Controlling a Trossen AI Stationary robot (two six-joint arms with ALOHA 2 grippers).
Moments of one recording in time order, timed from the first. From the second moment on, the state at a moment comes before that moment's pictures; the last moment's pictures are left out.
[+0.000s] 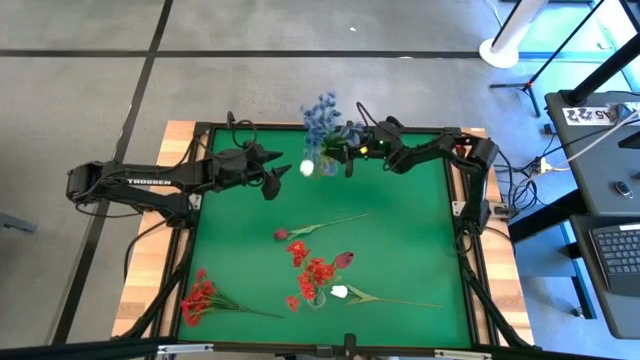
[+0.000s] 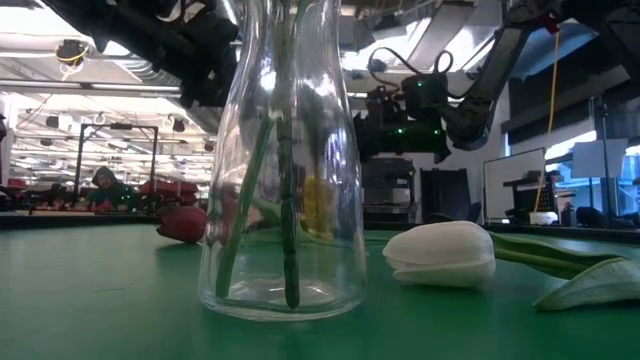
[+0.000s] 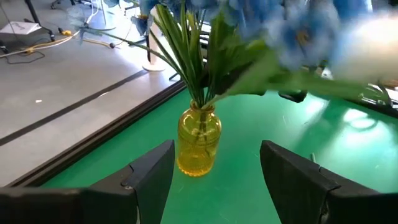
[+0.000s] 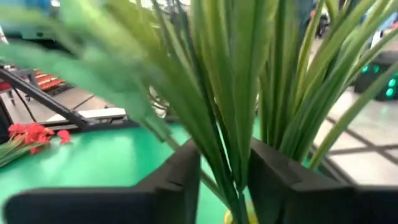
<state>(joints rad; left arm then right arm) 0.23 1.04 0.58 0.11 -0.35 -0.22 -0.56 1.95 0.86 1.12 -0.57 0.08</state>
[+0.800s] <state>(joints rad) 0.23 1.04 0.58 0.07 -0.35 -0.24 -0.56 1.58 0.86 0.49 -0.47 -0.14</state>
